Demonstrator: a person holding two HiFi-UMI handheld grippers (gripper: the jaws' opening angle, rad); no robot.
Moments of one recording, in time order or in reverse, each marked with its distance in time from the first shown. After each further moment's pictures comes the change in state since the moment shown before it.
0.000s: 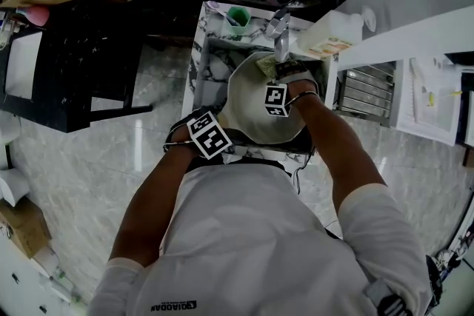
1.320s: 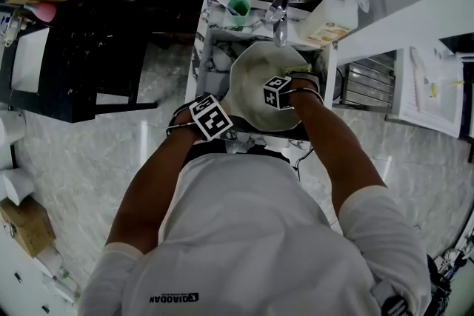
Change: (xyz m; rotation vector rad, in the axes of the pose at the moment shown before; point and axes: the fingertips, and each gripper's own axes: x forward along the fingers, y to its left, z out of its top) left arm -0.001 -0.002 0.002 -0.003 -0.008 -0.007; right arm -0.025 0.120 -0.034 0.280 0.298 0.579
